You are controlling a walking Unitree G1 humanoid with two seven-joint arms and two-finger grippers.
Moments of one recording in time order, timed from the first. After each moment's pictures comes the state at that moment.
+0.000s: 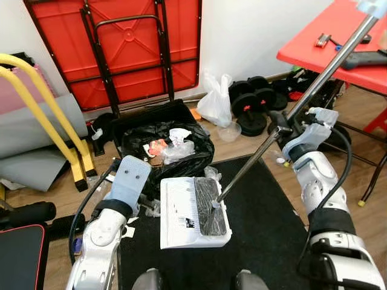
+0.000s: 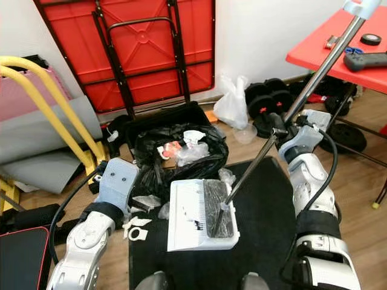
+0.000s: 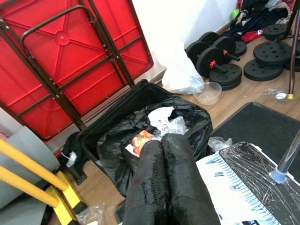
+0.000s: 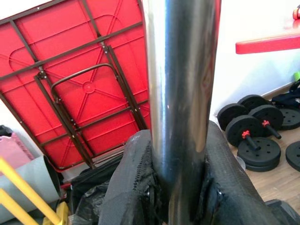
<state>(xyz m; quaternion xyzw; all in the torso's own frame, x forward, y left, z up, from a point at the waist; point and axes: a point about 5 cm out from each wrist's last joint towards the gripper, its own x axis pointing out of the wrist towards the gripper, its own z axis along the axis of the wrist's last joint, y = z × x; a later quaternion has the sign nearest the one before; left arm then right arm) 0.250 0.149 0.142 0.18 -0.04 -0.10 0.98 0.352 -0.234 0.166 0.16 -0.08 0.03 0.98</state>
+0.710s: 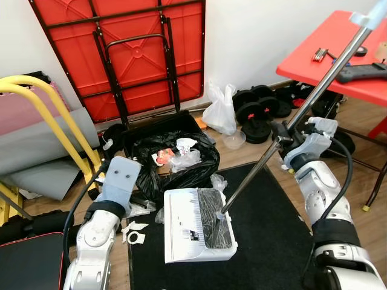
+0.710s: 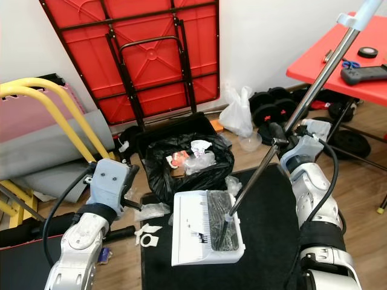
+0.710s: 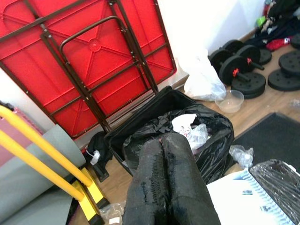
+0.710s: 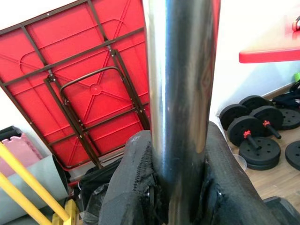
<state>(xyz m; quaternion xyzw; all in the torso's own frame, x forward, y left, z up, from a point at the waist) 0.252 0.172 0.143 0.17 -0.04 -0.05 0.98 0.339 -0.234 0.149 0.15 -0.06 0.03 0.99</state>
